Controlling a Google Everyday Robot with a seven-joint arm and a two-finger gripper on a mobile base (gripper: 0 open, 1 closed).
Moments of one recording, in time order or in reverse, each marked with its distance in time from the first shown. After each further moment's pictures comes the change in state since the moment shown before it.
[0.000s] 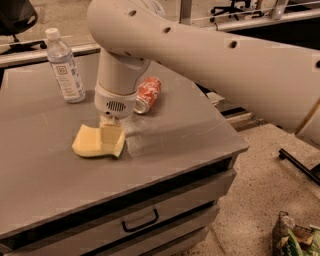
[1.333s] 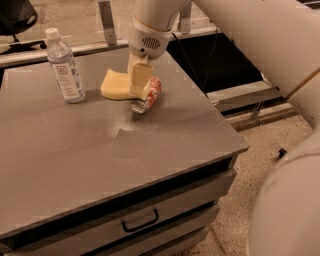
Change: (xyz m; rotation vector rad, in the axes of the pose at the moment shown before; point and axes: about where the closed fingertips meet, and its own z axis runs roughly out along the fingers) arm 0.049 -0.088 -0.106 0.126 -0.011 -0.008
